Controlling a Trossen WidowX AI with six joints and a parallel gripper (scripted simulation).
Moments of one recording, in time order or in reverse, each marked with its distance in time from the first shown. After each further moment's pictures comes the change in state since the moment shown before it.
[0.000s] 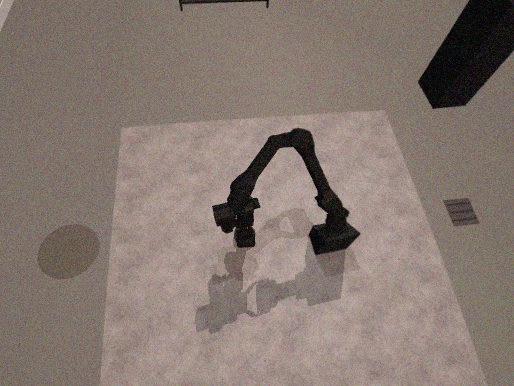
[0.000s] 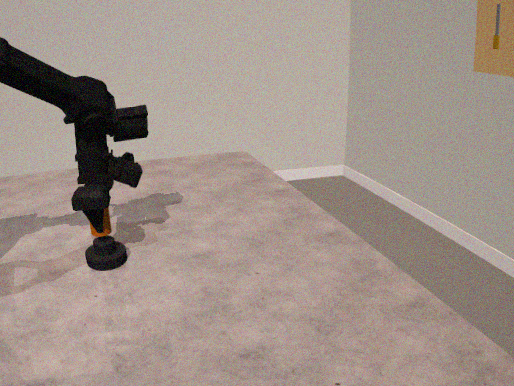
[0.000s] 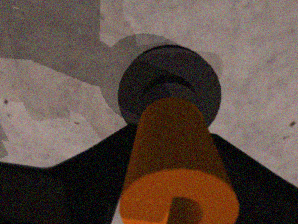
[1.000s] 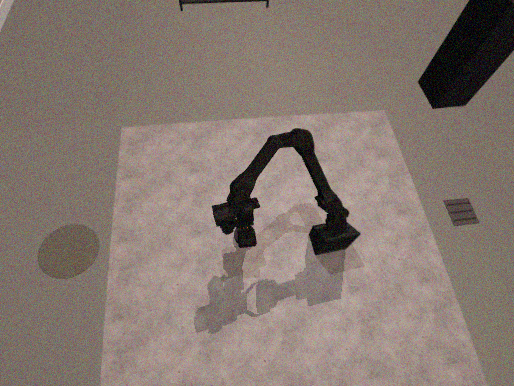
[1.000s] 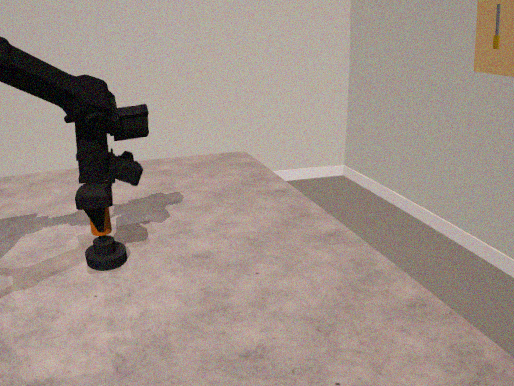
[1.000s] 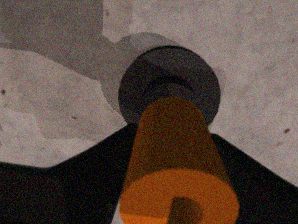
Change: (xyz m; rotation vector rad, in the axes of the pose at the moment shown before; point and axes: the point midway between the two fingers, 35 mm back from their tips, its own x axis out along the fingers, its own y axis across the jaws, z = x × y) arm -0.001 0.000 0.001 -0.067 0.002 -0.001
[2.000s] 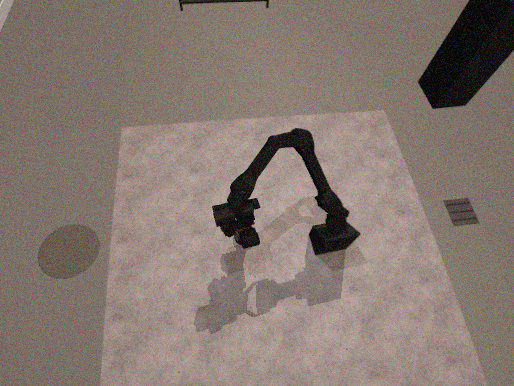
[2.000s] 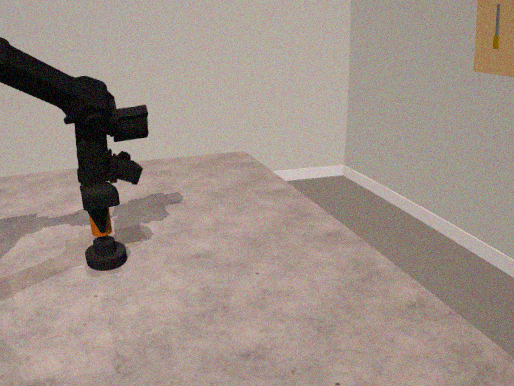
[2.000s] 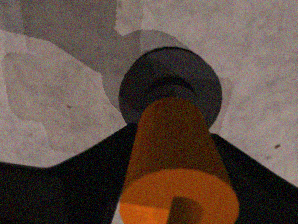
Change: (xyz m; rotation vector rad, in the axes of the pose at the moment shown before) arm 0.002 0.001 0.000 -0.143 -0.005 -0.001
